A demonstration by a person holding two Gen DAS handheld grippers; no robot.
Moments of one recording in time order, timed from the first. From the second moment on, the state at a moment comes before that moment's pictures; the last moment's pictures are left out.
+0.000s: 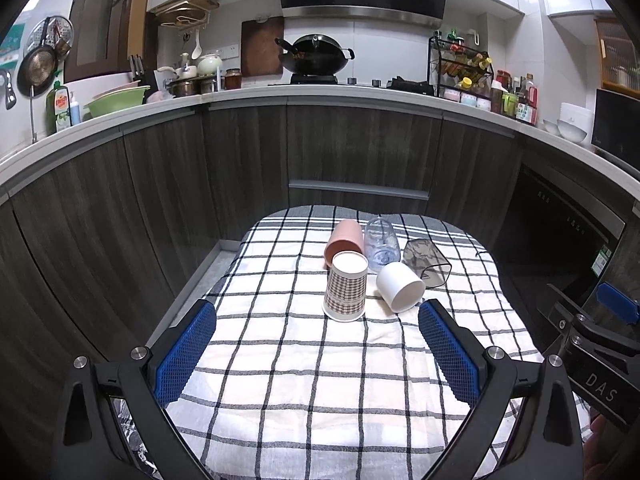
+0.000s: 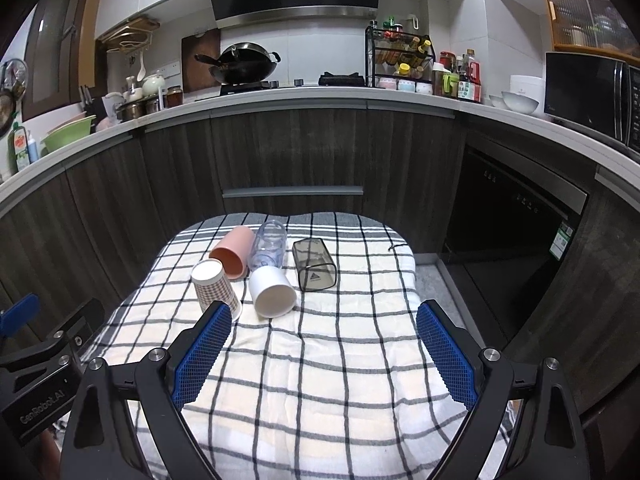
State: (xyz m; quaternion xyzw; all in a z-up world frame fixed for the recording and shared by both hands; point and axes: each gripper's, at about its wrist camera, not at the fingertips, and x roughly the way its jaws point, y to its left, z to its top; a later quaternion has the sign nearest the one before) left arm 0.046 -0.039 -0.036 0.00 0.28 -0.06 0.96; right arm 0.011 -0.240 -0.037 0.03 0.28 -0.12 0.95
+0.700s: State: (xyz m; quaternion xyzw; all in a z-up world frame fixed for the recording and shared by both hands) left arm 0.011 -0.035 -0.012 0.00 0.26 -0.06 0.96; right arm -0.030 -0.228 -0.002 0.02 0.24 -0.12 0.96
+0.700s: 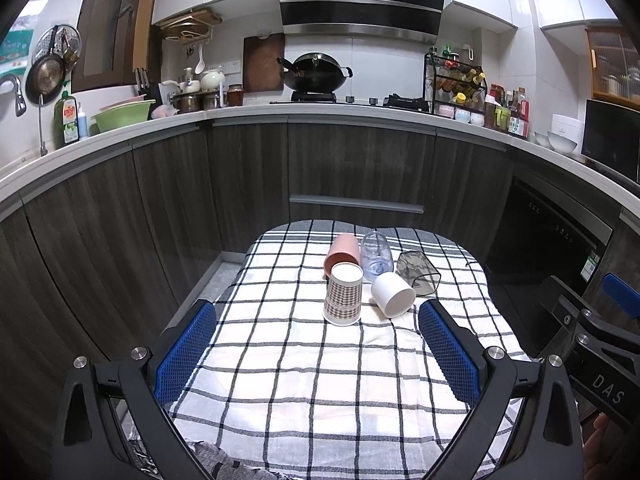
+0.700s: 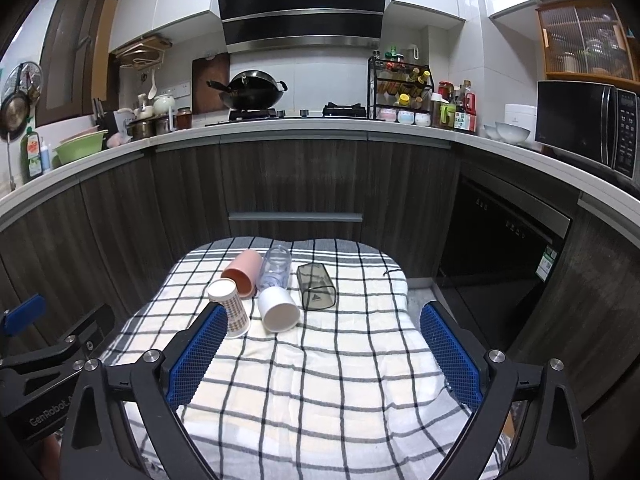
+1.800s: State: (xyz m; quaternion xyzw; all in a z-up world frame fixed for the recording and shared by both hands) left arm 0.005 -0.032 -0.005 0.00 0.25 -0.06 0.97; right arm -0.035 -0.220 0.002 0.02 0.23 -0.11 0.97
